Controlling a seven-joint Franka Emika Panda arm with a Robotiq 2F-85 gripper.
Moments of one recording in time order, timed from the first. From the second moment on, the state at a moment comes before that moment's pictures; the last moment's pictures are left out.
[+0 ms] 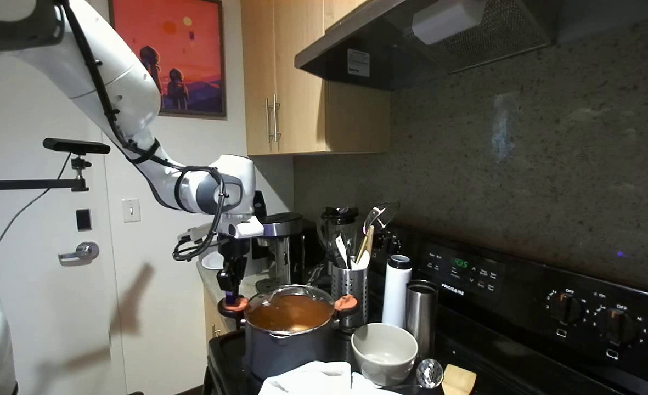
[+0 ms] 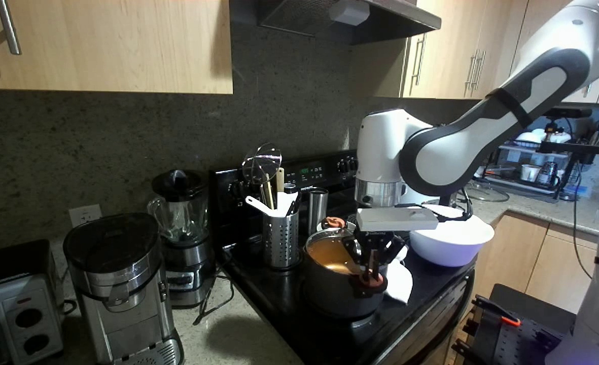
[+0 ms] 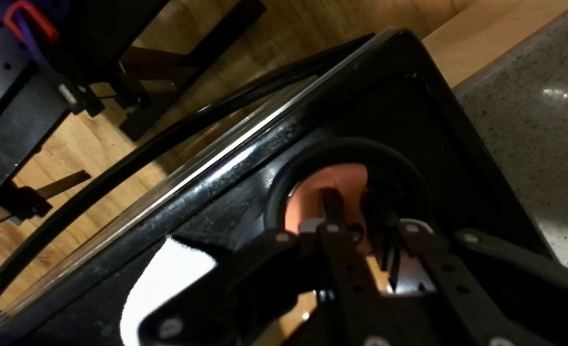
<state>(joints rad) 0.21 -0.11 0.25 -2.50 0.11 2.36 1.15</state>
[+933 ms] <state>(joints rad) 0.21 -0.10 0.27 -2.48 0.01 2.36 1.59</state>
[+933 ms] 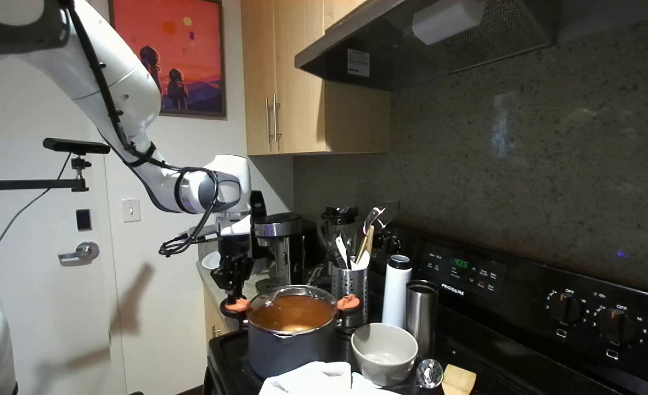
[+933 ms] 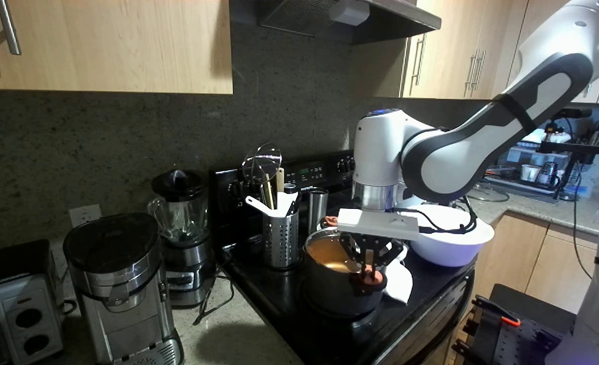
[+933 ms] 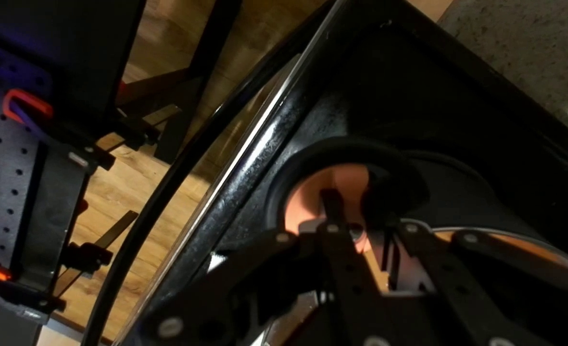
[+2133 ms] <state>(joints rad) 0.22 -0.03 0.27 -2.41 -0.22 2.37 2.08</state>
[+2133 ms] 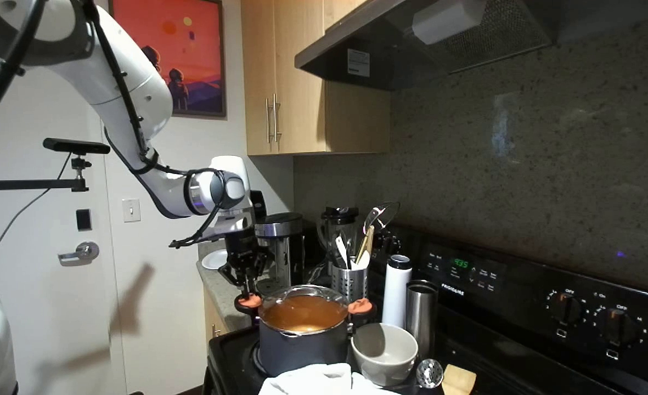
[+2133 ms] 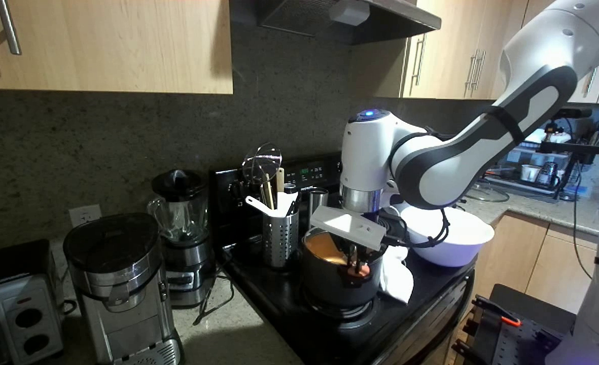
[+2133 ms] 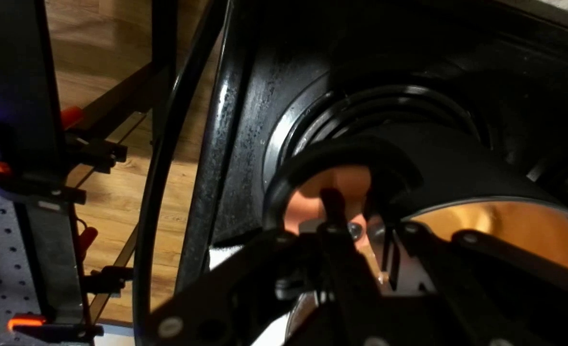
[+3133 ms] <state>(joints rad) 0.26 0.00 0.28 -2.37 -0.35 2.27 2.35</state>
